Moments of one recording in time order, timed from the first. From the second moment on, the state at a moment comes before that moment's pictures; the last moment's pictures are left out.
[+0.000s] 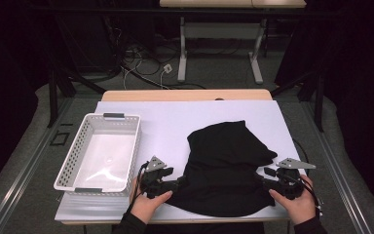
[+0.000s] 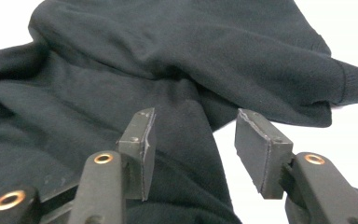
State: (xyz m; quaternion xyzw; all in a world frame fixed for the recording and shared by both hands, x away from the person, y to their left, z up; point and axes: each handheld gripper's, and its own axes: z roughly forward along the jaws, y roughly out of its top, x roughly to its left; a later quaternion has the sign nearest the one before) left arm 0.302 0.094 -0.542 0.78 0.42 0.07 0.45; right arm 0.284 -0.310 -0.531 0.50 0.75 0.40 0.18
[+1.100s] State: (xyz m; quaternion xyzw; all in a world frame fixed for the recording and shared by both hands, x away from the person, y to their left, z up) left arm 0.308 0.061 -0.561 0.82 0.41 0.04 0.40; right arm 0.290 -0.298 -0.550 0.50 0.79 0.34 0.10
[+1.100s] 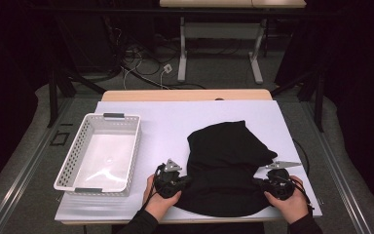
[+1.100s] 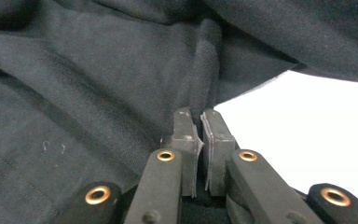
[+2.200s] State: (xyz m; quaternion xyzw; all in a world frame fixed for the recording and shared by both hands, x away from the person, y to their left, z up) left arm 0.251 0.121 -0.508 0.77 0.47 0.02 0.44; right arm 0.246 -0.320 -0.506 0.54 0.75 0.39 0.05
